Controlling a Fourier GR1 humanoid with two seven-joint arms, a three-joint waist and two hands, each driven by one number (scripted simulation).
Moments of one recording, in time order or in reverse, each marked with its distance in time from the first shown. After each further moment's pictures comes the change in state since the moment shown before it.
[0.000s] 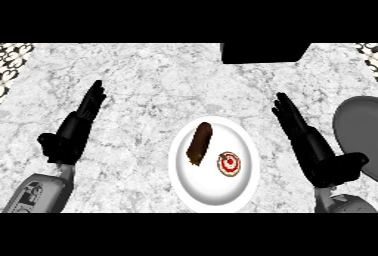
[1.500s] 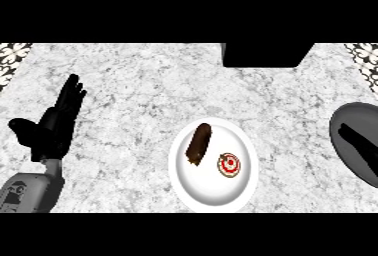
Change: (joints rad) left arm 0.002 -0.022 0.123 -0.031 0.021 0.058 0.109; right arm 0.297 -0.484 -0.083 -0.673 0.500 0.005 0.524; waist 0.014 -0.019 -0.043
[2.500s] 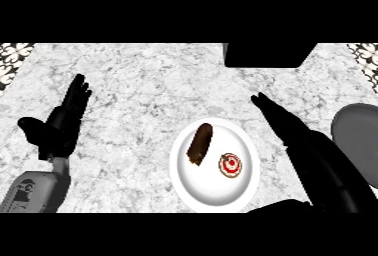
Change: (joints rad) left arm -0.012 -0.056 0.027 0.015 -0.045 -0.030 0.002; right arm -0.625 0.330 0.300 0.174 0.055 0.220 0.476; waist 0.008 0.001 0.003
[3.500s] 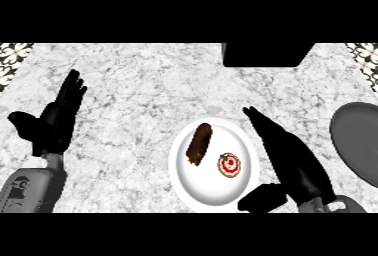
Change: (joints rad) left arm -0.020 -0.014 0.062 0.000 -0.029 -0.045 0.023; right arm 0.126 0.151 -0.006 0.193 0.116 0.102 -0.057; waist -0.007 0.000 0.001
